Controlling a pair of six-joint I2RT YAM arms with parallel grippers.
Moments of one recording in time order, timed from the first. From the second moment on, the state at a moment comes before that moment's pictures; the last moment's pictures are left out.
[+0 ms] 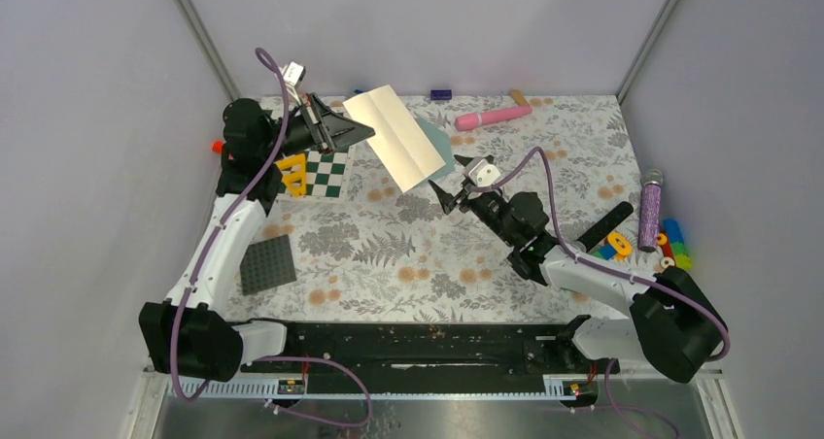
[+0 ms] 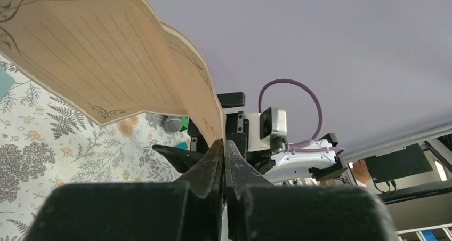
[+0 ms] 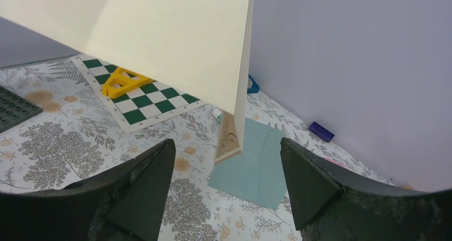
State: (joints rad) left arm -0.12 1.23 1.15 0.17 0.99 -1.05; right arm 0.71 1.25 0.57 0.86 -0.06 -0.25
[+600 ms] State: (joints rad) left arm -0.10 1.22 1.14 0.21 1.00 -1.07; right arm 0.71 1.30 0.59 0.91 -0.05 -0.22
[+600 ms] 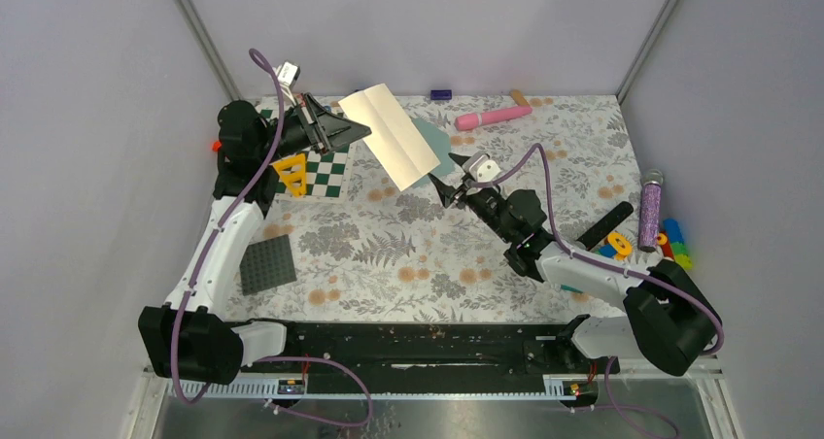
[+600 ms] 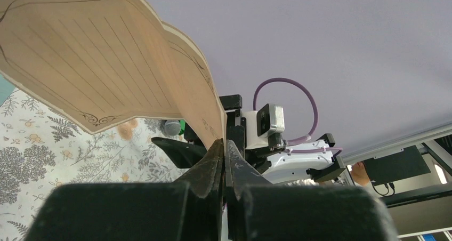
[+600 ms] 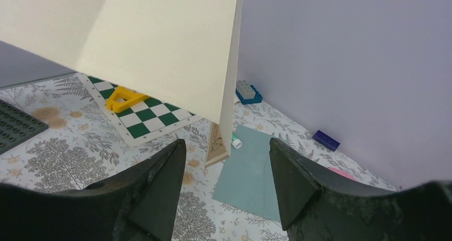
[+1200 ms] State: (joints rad) left arm -0.10 1.20 1.11 0.21 0.99 -1.07; right arm 0.71 1.34 0.62 0.99 -0.07 -0.21
